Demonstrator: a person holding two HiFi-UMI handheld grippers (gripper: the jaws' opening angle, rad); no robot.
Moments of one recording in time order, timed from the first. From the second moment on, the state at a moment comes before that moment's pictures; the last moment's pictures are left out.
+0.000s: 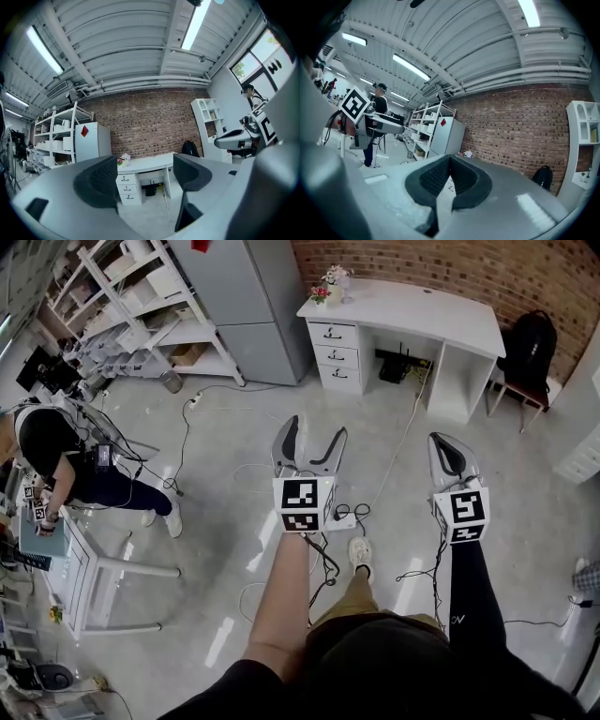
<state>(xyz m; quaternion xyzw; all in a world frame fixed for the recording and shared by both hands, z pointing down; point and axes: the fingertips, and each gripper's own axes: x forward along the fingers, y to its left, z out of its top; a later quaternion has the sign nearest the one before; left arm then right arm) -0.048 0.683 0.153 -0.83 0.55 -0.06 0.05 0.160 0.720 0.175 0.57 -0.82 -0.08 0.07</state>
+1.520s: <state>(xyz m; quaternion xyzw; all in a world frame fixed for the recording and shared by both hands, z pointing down) -0.051 0.388 0.183 -0.85 0.52 -0.09 0.02 0.141 0.403 0.163 0.57 -0.82 -0.09 0.06</state>
